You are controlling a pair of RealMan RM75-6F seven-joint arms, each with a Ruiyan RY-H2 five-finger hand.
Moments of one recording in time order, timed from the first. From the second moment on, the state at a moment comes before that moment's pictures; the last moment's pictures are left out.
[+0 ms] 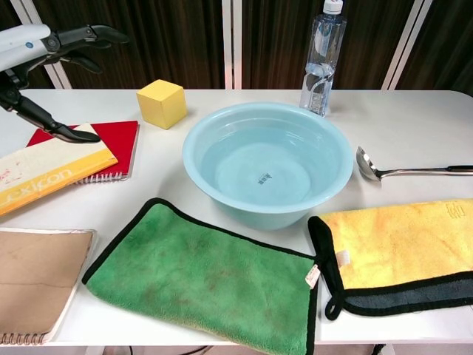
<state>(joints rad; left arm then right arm) -0.56 -1.43 -0.08 -1.42 1.59 1.24 -0.26 0.34 -1.41 0.15 -1.26 -1.54 1.43 0.27</state>
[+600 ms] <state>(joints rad) -0.47 -1.34 -0.12 -1.43 1.45 1.27 -0.18 0.43 -1.47 0.15 -1.19 -1.19 1.05 -0.30</state>
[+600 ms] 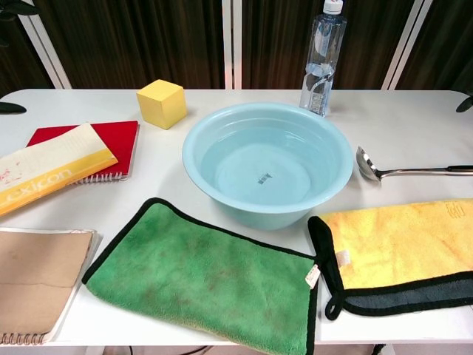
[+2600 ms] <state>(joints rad) -0.44 -1.35 -0.10 -1.37 1.45 1.23 -0.19 0.52 -1.85 0.16 -0.59 -1.28 0.91 -0.06</state>
